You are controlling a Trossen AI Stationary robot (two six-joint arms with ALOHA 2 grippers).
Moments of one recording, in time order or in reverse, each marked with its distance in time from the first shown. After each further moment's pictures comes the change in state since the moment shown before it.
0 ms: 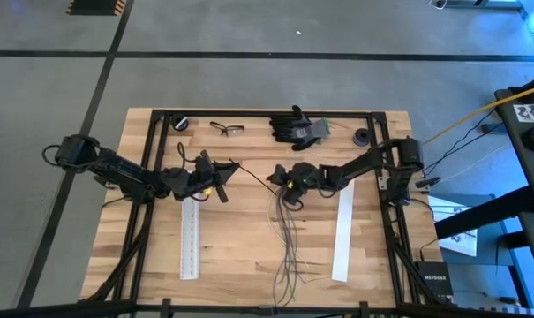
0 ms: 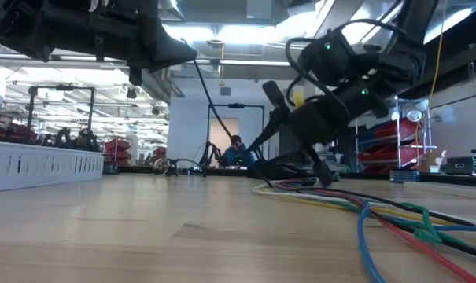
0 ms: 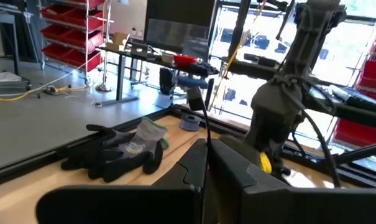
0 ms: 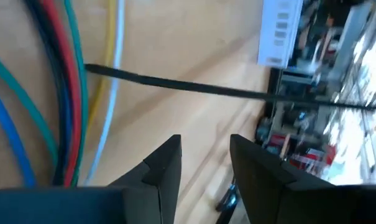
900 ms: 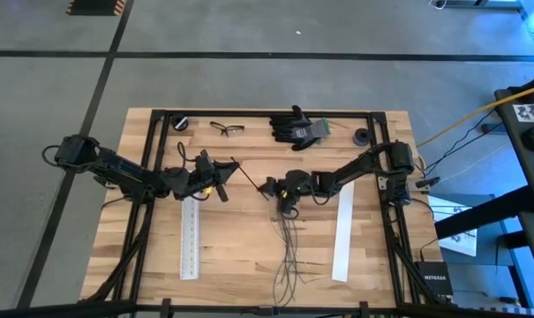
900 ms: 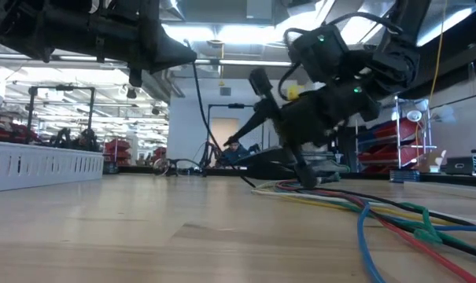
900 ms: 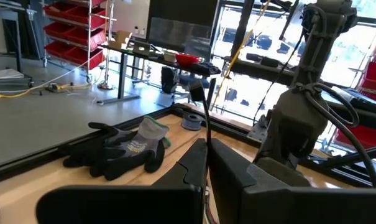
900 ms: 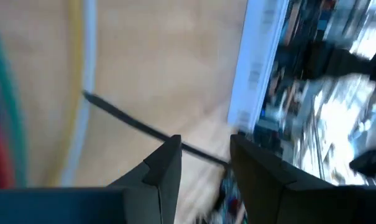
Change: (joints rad) left arm 0.008 -0.001 0.000 -0.006 0.000 -0.014; right arm 0.065 0.105 0.088 0.059 -0.029 -0.120
